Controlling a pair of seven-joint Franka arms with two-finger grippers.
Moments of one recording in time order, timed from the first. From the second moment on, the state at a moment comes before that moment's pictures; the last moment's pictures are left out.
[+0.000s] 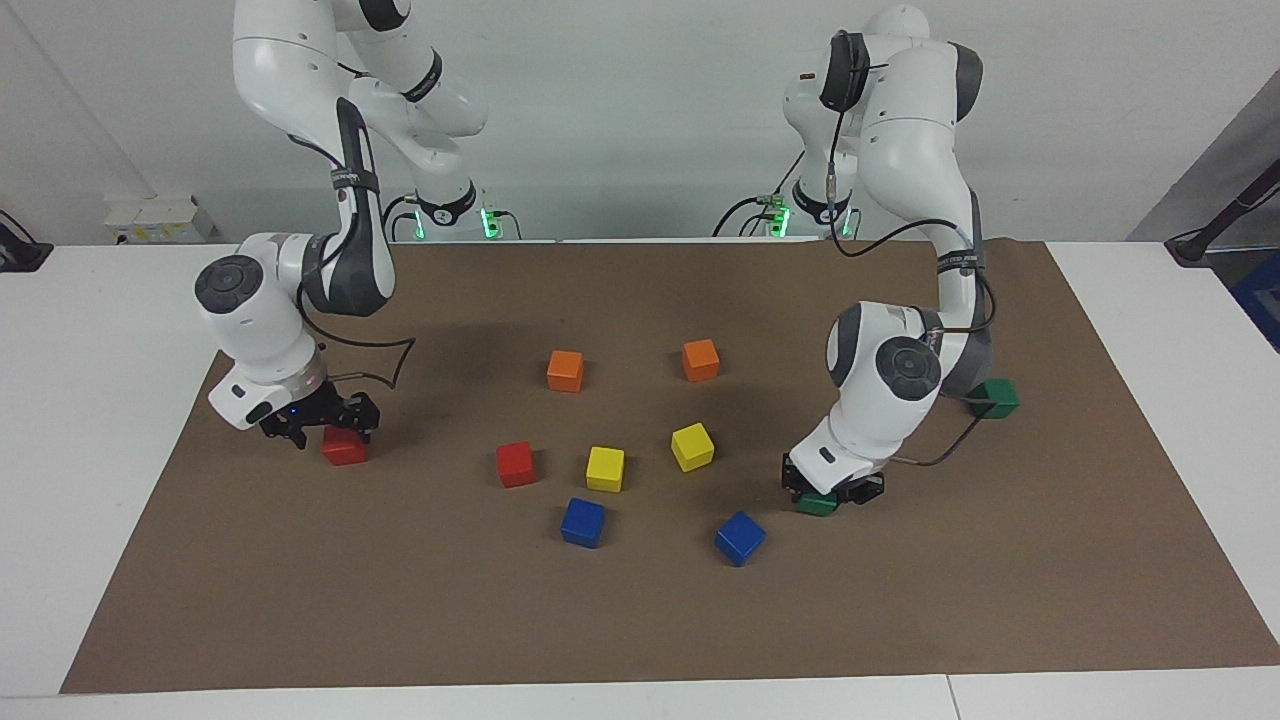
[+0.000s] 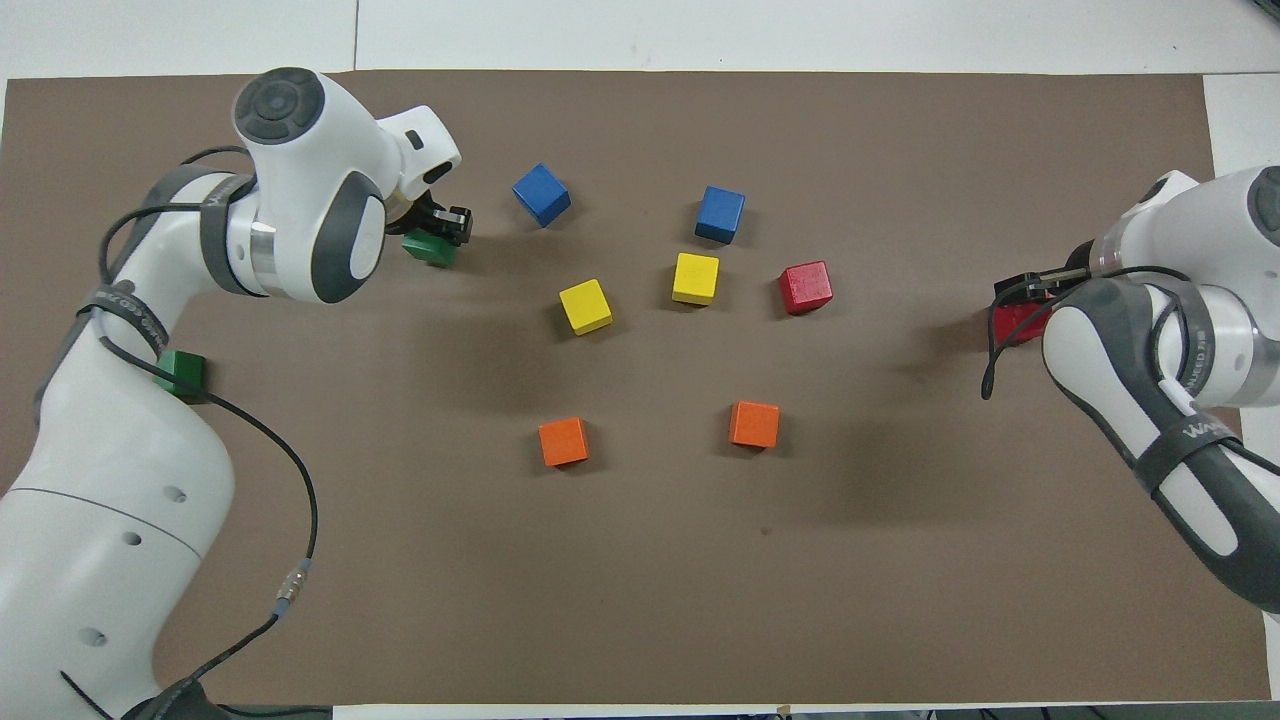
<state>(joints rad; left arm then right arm) -0.25 0.61 -0.02 -1.45 -0.05 2.11 0.04 -0.16 0.26 0.06 -1.93 -0.07 2.23 -0.12</state>
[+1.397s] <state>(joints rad) 0.25 0.13 -0.01 -2.06 -0.06 2.28 0.63 0.20 0.30 0.11 -1.87 -0.07 2.27 0.28</state>
